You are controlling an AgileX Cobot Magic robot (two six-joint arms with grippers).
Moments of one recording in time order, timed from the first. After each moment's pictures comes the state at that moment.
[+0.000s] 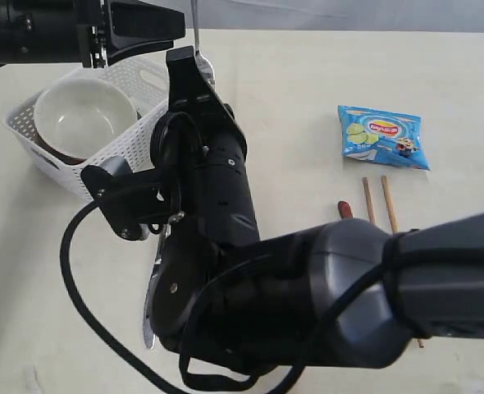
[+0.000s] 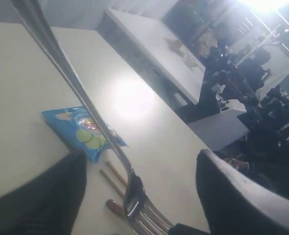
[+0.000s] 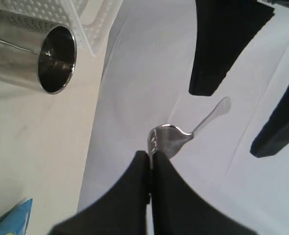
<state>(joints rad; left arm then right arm) 0.05 1.73 -0.94 -1.73 1.20 1.58 1.33 1.83 -0.96 -1.73 1.15 0.64</state>
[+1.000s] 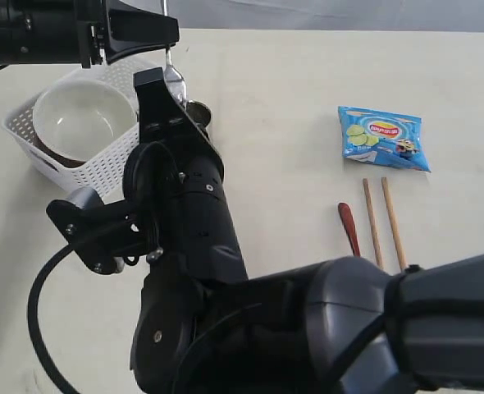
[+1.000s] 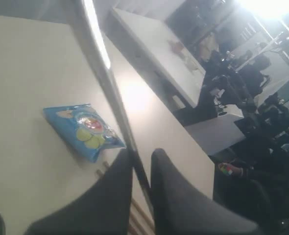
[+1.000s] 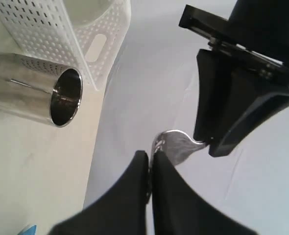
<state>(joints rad) 0.05 1.74 -0.94 -1.73 1.20 1.54 1.41 1.83 -0.96 -1.74 1.13 0.66</state>
